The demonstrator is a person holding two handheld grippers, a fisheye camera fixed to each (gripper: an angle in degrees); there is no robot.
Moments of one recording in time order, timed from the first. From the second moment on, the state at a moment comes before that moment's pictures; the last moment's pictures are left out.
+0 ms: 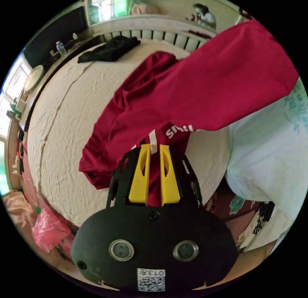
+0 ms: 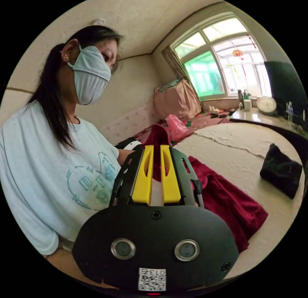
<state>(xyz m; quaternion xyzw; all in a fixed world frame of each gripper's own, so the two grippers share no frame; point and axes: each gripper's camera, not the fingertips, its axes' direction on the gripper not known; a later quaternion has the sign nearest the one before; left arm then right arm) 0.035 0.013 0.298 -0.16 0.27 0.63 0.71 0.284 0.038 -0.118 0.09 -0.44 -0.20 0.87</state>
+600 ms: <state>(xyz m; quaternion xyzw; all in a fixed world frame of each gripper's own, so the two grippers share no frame) 0.182 -0.037 0.339 -0.17 0.31 0.52 0.78 0.215 0.152 -0.043 -0.11 -0.36 -0.21 0.90</state>
